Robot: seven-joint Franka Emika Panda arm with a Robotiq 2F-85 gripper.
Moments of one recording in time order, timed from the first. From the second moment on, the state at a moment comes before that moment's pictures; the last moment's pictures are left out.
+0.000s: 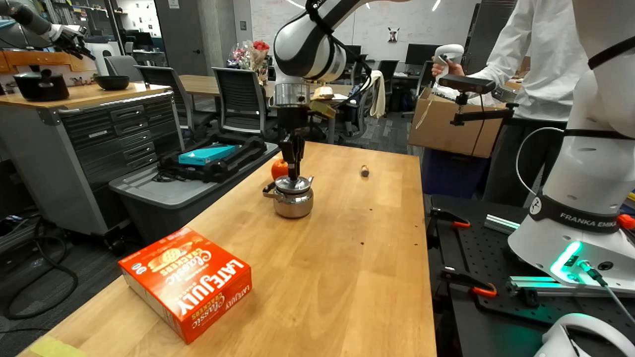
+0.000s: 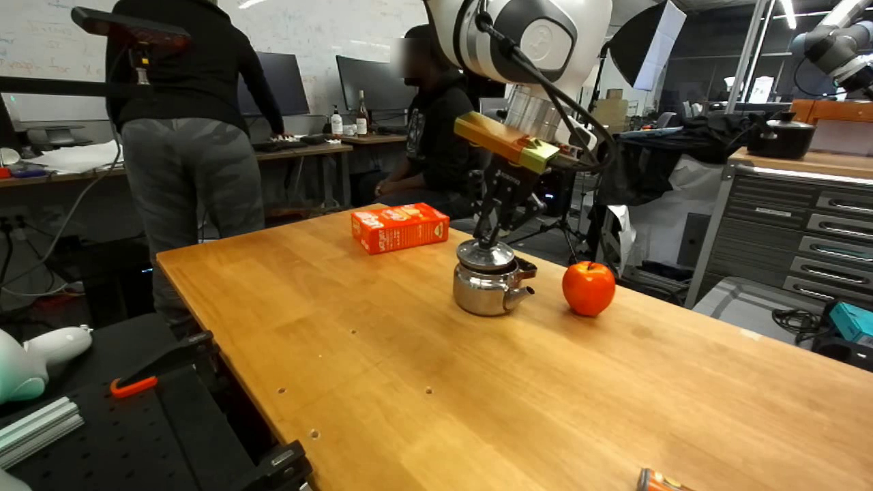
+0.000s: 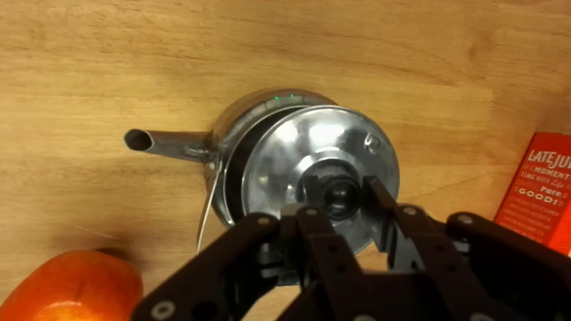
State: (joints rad) arm -0.12 0.48 0.02 -1.86 0.26 2.19 -0.38
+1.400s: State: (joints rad) arm -0.14 0.52 0.03 -1.84 0.25 2.22 -0.38
